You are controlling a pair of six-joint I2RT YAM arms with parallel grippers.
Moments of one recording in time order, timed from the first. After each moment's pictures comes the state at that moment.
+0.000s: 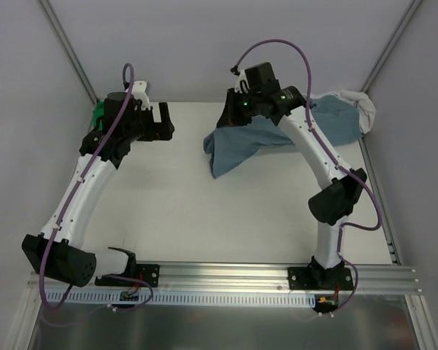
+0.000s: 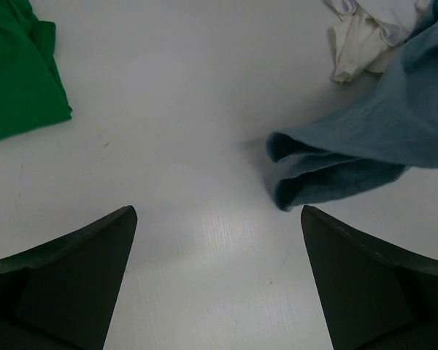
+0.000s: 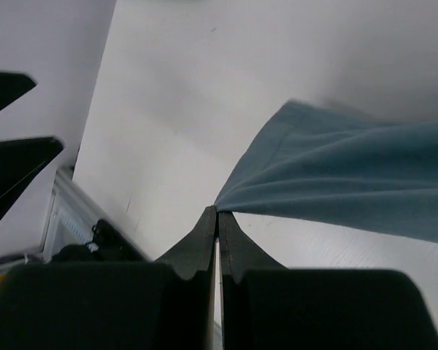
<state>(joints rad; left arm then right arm) -0.24 1.29 1.40 -0.61 0.05 -0.19 0.53 1.96 2.18 -0.92 -0.33 0.44</state>
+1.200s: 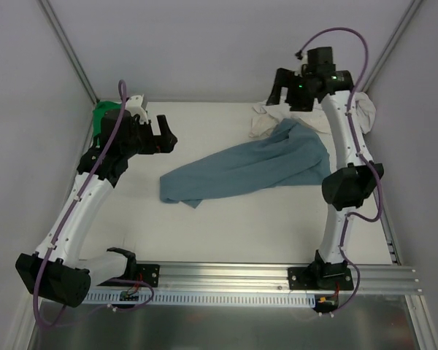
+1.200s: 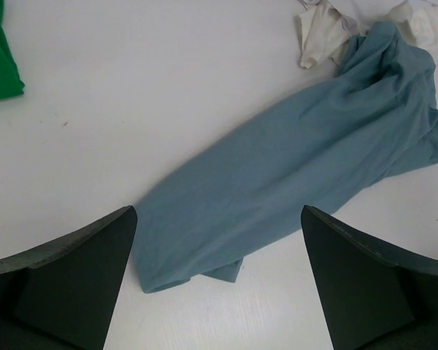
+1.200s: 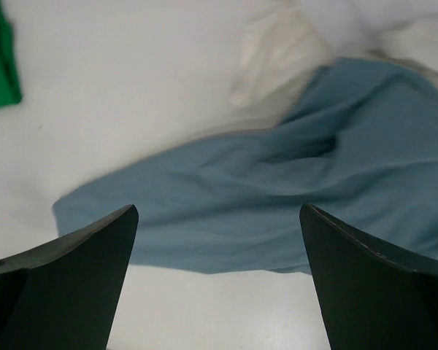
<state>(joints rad) -0.25 1.13 1.19 -0.52 0.11 -0.28 0.24 2.04 2.35 -1.11 -0.26 0.27</state>
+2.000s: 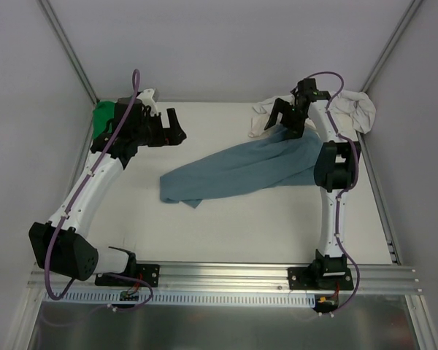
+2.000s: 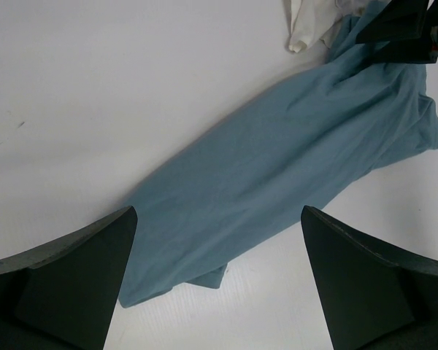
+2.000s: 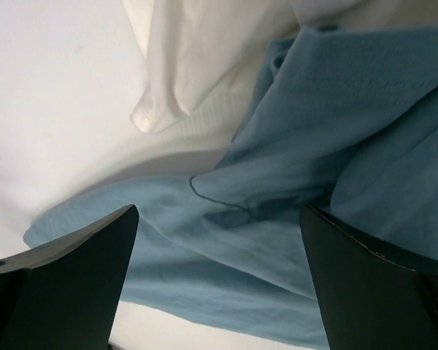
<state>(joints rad) -0.25 1.32 1.29 -0.52 0.21 -0.31 0.09 2.41 2.27 -1.00 -0.35 0.37</state>
